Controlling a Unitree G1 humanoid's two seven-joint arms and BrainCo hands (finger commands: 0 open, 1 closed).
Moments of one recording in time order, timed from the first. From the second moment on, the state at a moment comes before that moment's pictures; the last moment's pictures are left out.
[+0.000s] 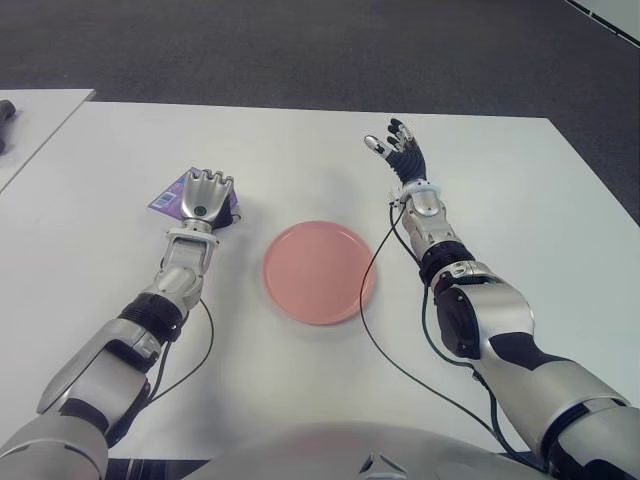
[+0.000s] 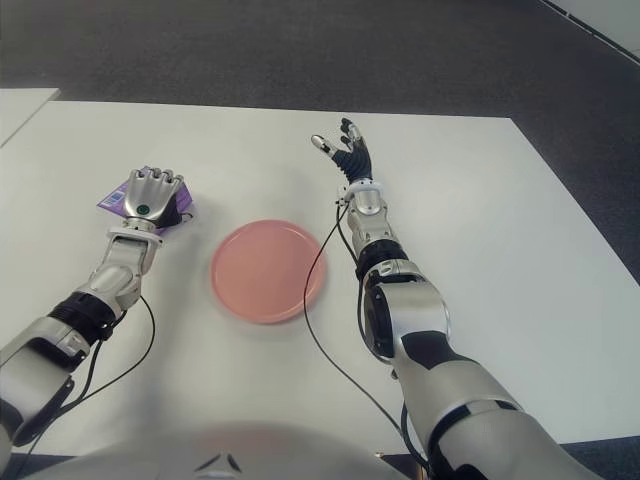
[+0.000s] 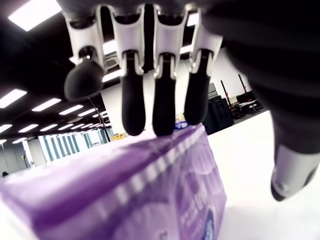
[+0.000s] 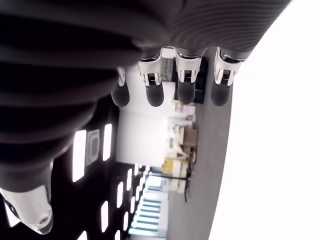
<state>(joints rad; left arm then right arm) -0.45 0.53 -0.53 0.60 1.10 0.33 0.49 -0.91 -0.10 -0.12 1.20 -0.02 -0.35 -0.06</state>
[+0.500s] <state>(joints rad) -0.45 0.53 -0.53 0.59 1.11 0.33 0.49 -0.87 -0.10 -0.15 1.14 0.02 -0.38 -0.01</state>
